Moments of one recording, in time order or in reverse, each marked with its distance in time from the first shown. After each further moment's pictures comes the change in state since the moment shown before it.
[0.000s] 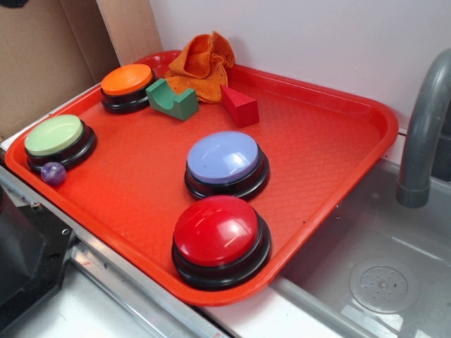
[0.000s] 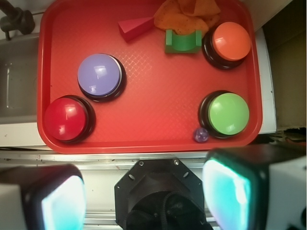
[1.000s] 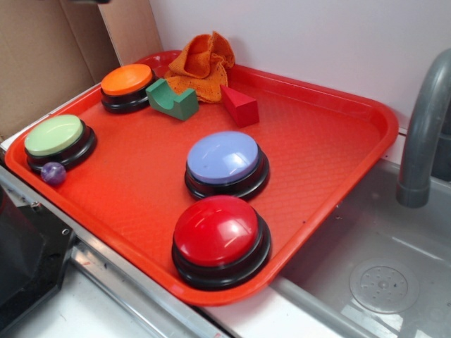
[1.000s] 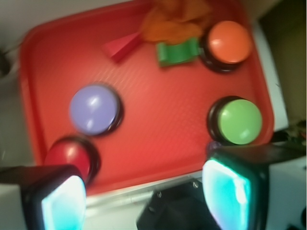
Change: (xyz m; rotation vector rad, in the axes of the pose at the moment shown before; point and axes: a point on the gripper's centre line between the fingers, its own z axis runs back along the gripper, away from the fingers) arm 0.059 -0.005 -0.031 0.040 0.005 0.290
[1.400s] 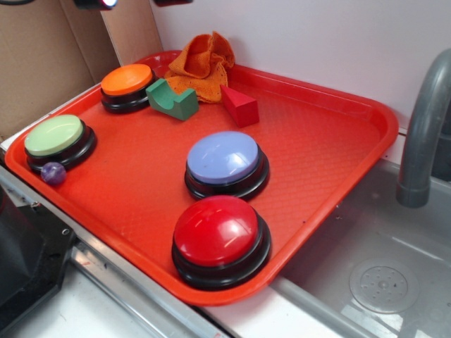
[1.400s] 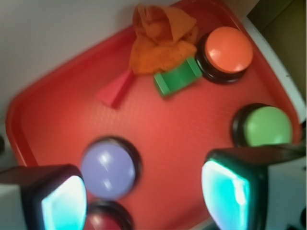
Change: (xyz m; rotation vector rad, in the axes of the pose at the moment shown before) arm 0.056 -0.017 -0.038 -0.037 -0.068 0.282
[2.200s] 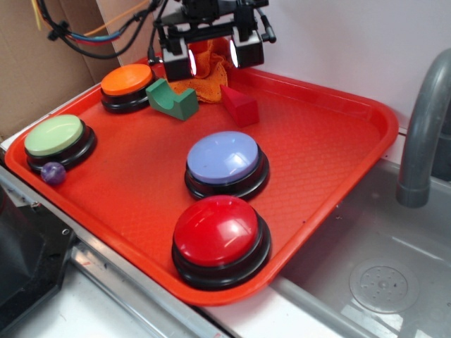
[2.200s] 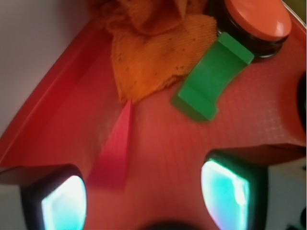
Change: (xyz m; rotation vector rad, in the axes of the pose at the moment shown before) arm 0.044 -0.019 -0.116 0.150 -0.026 0.434
